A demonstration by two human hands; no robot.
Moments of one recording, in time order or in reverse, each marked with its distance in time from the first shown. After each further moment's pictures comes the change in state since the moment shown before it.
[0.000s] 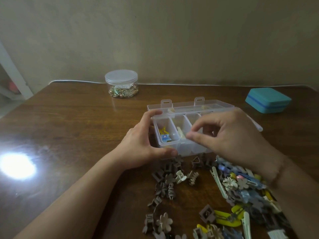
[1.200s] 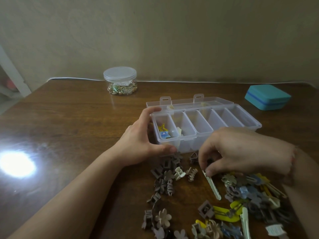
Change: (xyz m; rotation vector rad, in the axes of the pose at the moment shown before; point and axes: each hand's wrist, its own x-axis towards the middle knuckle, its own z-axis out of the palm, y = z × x) left_hand 0.002 -0.002 0.001 -0.025 -0.008 -0.001; right_hand -0.001 0.006 -0.014 -0.265 -0.792 0.134
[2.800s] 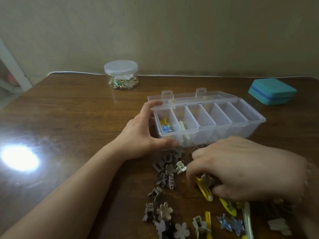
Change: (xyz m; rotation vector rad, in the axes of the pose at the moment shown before) left_hand -0.001 -0.001 0.001 0.010 0.015 0.011; right_hand -0.018 -0.038 0.012 -0.273 -0.019 -0.257
